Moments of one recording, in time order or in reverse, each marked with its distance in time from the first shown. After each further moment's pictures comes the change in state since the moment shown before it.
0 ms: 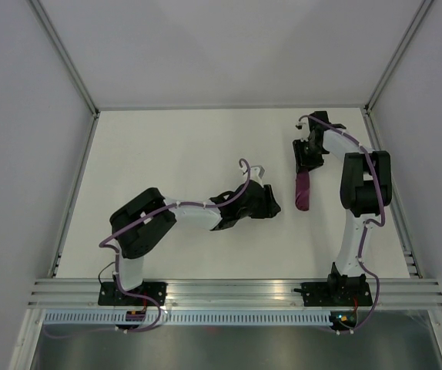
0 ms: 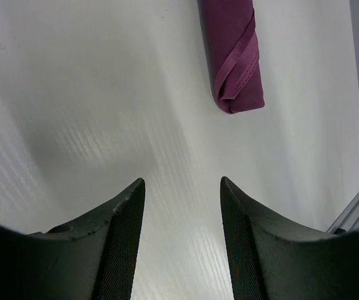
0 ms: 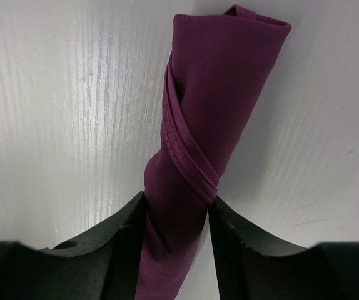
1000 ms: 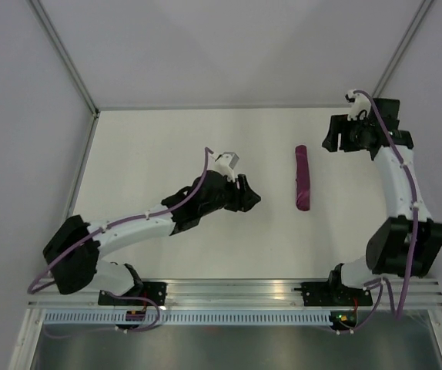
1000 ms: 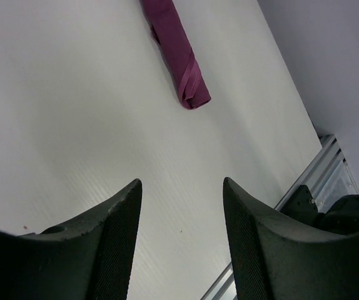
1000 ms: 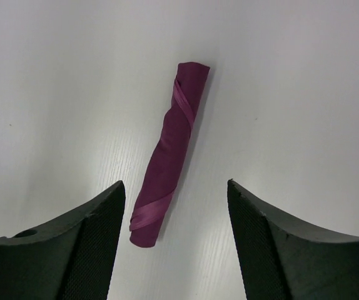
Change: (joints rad) left arm 0.068 -0.441 -0.167 -0.103 0.082 0.168; right arm -0.177 -0.502 -0.096 0.001 -0.261 -0.061
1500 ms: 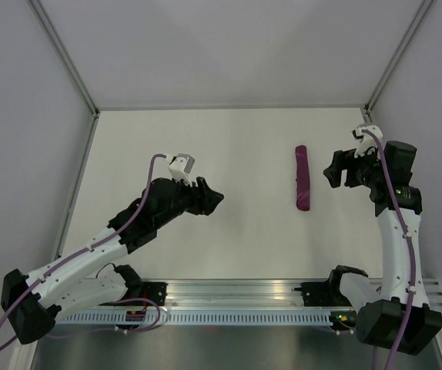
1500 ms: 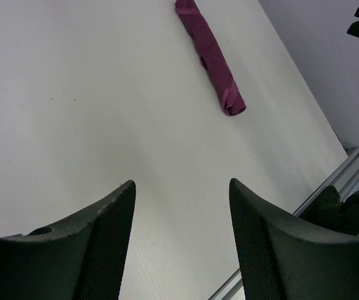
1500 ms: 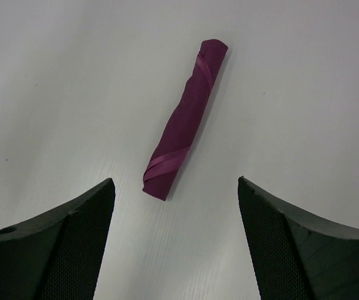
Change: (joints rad) left arm 0.131 -0.542 -0.176 -0.269 -0.030 0.154; right arm -0.117 -0.627 -0.455 0.079 -0.135 -0.083
